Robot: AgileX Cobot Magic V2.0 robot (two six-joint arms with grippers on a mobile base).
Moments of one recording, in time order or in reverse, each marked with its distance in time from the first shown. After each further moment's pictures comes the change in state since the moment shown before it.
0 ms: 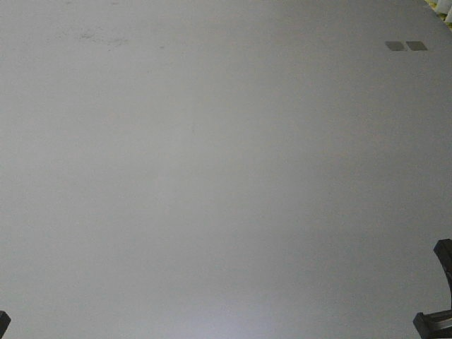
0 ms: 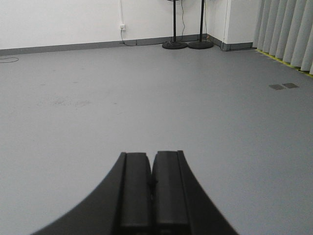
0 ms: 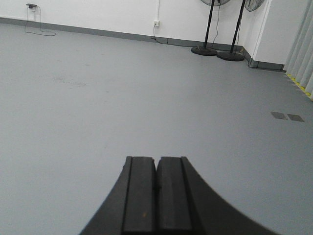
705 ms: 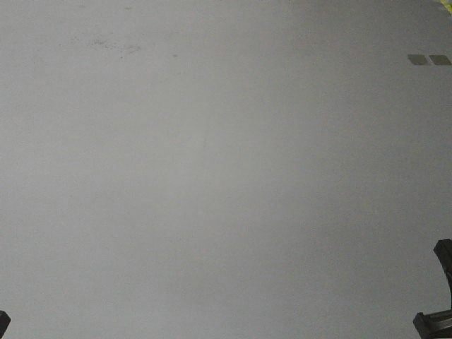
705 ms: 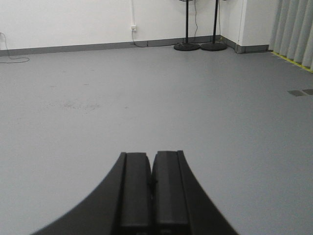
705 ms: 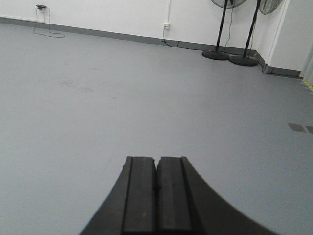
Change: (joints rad) left arm 0.000 0.000 0.000 0.000 0.000 0.000; right arm 0.000 0.000 0.000 0.000 0.000 0.000
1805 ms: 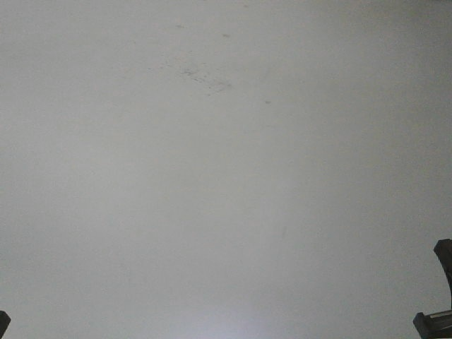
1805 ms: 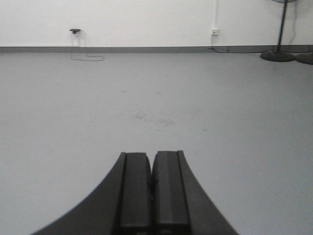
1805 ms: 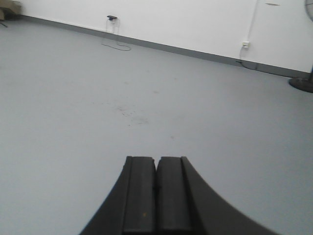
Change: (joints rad) left arm 0.000 0.000 0.000 0.000 0.000 0.000; right arm 0.000 0.000 0.000 -0.001 0.000 0.000
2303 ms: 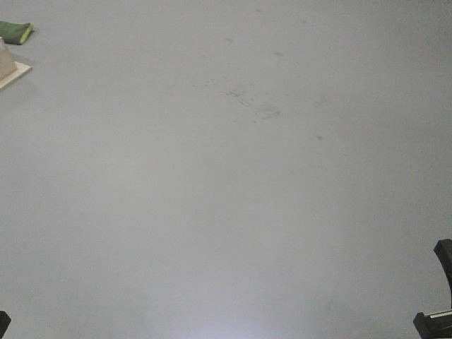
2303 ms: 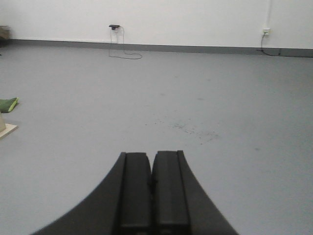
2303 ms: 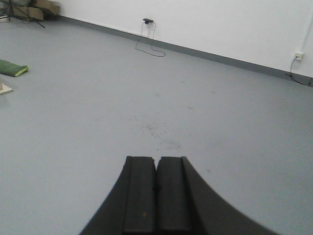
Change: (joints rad) left arm 0.000 0.000 0.000 0.000 0.000 0.000; right arm 0.000 0.000 0.000 0.000 0.000 0.000
